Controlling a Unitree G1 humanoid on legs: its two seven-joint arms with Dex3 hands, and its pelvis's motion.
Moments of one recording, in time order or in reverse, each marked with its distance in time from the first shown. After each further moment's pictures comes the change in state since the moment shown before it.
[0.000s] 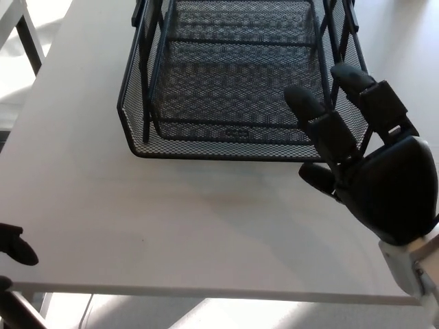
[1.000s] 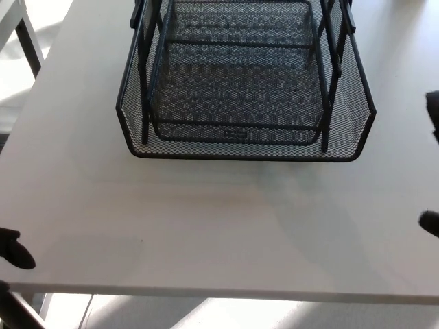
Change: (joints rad) left_arm 0.019 -0.001 0.012 0.004 0.000 -0.004 0.001; right_arm 0.551 -0.179 -0.514 -0.416 0.118 0.025 0.343
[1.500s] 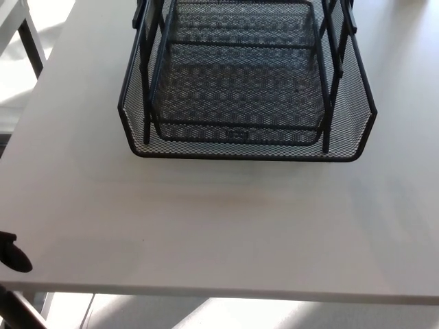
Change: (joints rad) left_arm 0.007 0.000 0.005 0.013 0.003 -0.010 0.003; right_arm 0.185 -0.002 -0.283 0.257 0.050 -0.114 -0.159
